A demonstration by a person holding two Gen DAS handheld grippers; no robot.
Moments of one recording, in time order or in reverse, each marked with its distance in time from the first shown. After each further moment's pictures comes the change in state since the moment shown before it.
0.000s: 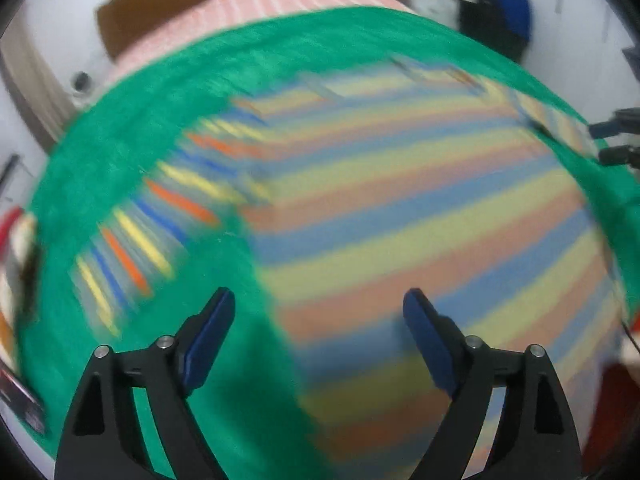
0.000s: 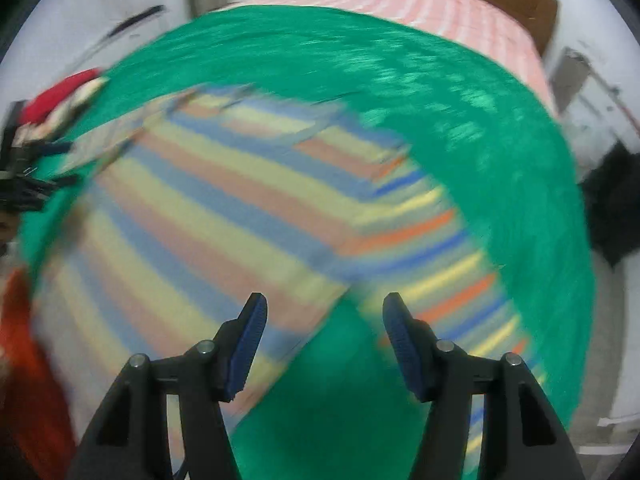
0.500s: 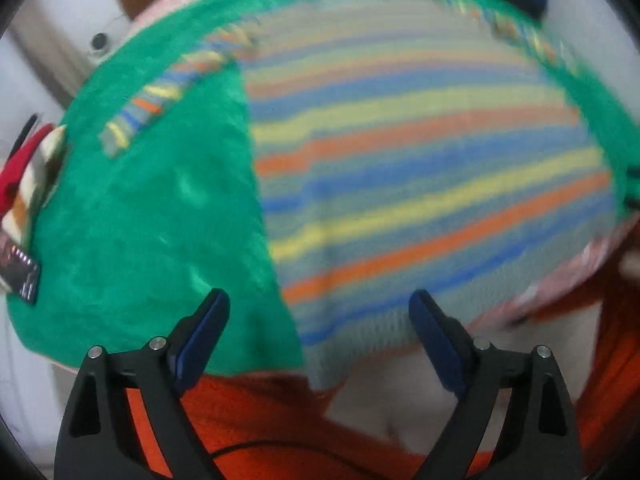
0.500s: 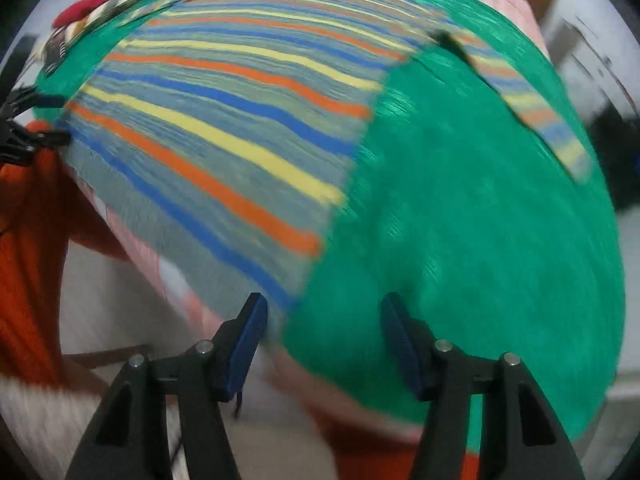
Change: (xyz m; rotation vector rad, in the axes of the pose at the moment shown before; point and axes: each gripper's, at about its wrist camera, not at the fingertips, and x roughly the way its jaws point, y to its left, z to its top) left arm -0.075 -0.045 -0.122 -0.096 0.081 0.103; right arm -0.012 0.098 -0.215 0.056 0.104 -0.159
